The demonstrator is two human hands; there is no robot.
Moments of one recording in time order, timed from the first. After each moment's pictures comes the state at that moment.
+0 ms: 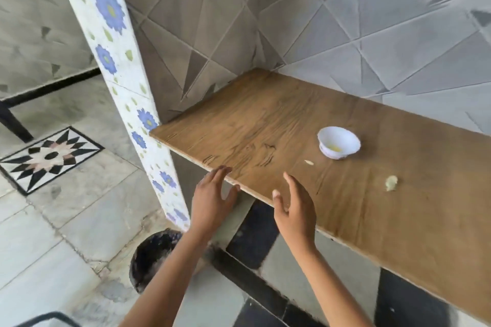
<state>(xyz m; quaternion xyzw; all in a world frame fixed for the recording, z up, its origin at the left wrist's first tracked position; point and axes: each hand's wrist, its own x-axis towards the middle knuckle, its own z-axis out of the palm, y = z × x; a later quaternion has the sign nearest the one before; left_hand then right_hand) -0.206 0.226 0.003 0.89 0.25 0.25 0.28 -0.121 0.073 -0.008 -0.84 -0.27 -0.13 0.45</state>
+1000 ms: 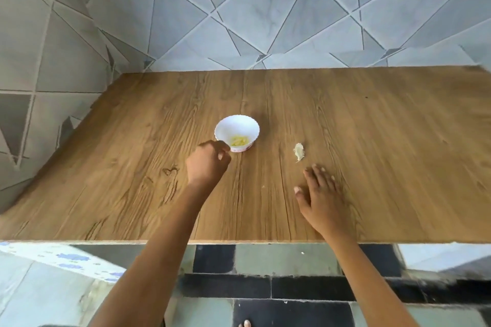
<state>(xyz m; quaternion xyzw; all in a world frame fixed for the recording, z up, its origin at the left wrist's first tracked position) 0.023 0.157 0.019 0.97 0.08 0.15 0.19 -0.020 -0.094 -0.036 -0.99 -0.06 -0.01 0.10</state>
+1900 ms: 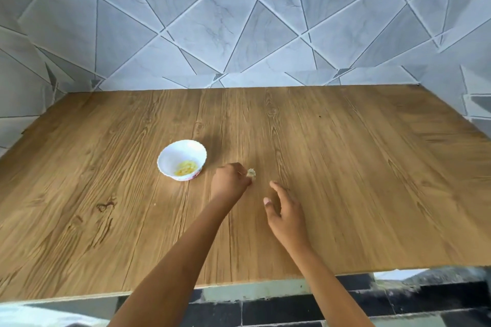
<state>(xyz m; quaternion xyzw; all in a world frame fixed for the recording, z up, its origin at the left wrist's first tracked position) 0.084 0.008 0.000 0.93 0.05 0.00 0.36 0.012 -0.130 -0.034 -0.90 -0.02 -0.10 0.43</state>
